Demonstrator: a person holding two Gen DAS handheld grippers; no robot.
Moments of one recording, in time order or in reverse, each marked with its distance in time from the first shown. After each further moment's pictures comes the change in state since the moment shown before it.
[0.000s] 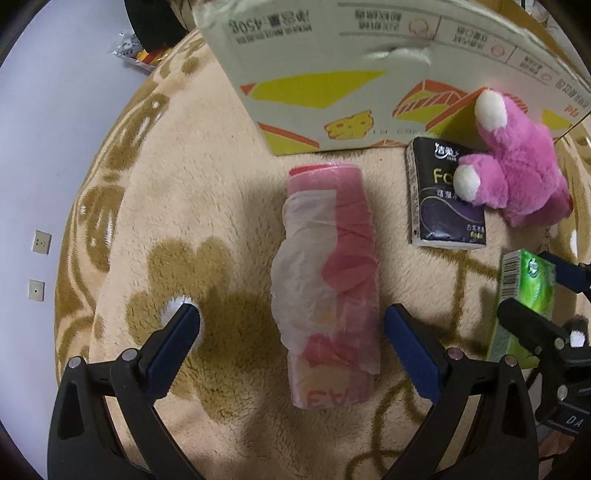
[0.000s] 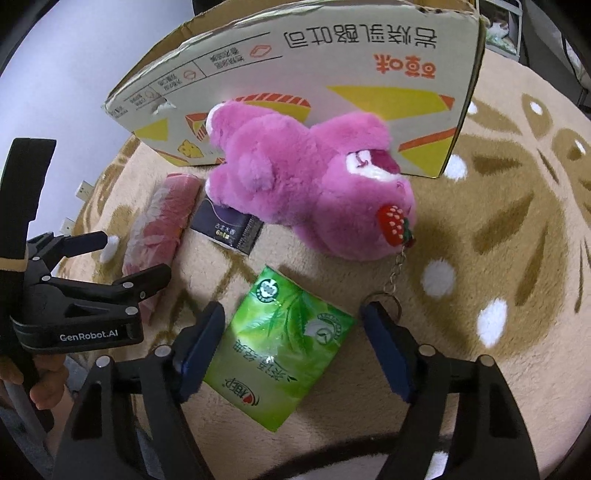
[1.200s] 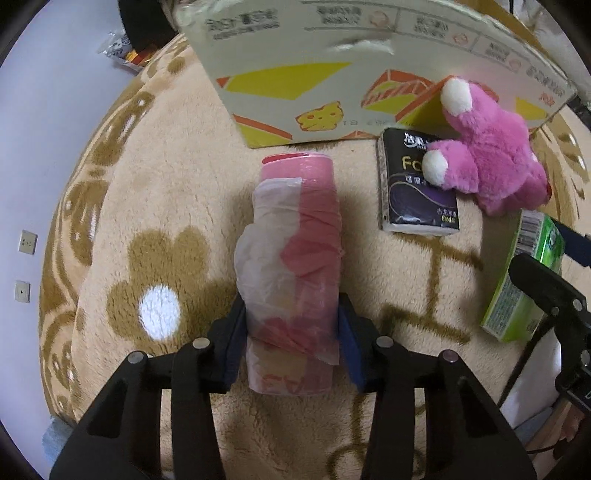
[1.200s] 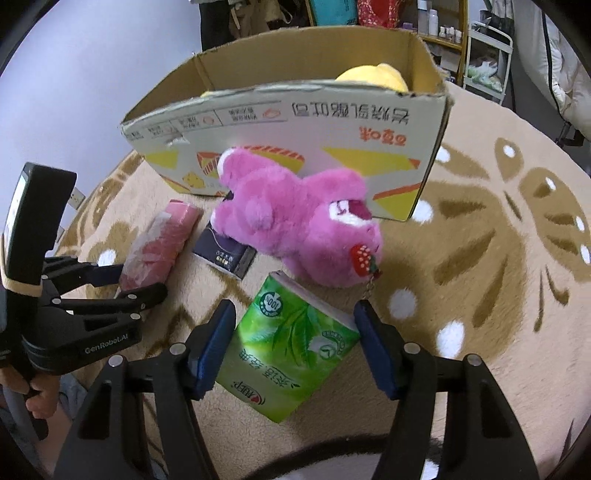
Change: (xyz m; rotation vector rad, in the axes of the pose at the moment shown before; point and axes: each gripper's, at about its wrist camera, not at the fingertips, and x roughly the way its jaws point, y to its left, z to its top) left arm -0.008 -0.014 -0.015 -0.013 -0.027 -0.073; right arm -0.032 0.007 -0.002 -0.051 -0.138 -0.078
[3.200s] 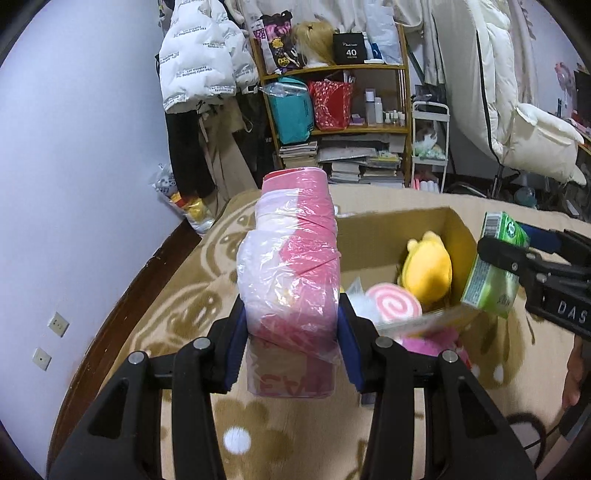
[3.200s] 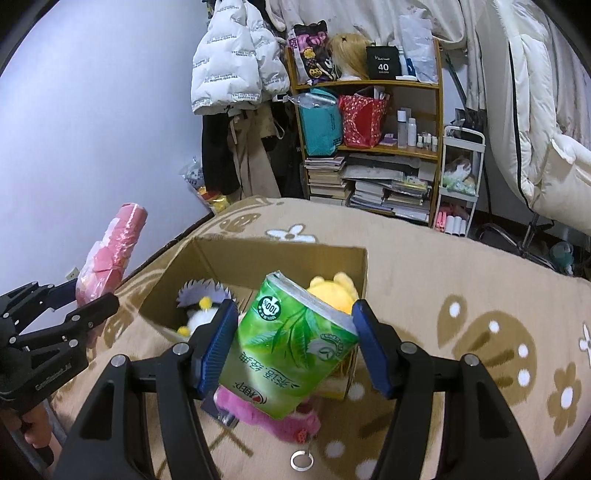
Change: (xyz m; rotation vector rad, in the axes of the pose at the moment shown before) left arm -0.157 0.003 0.052 -0.017 -0.613 0.077; right arm -0.100 -0.019 0.096 -0.031 -0.420 -0.052
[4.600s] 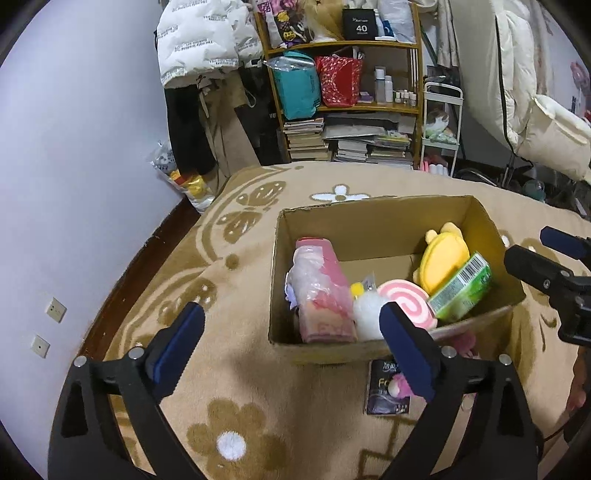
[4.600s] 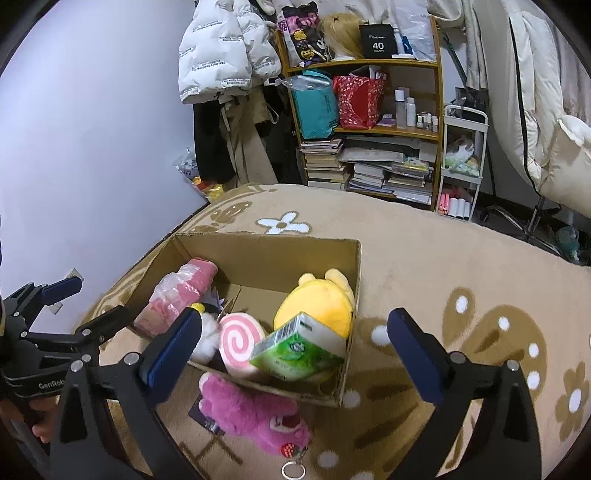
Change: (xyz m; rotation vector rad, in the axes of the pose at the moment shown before) left arm 0.034 0.001 0.001 -0.013 0.093 0.019; right arm 0.025 -0.021 0.003 0.045 0.070 0.016
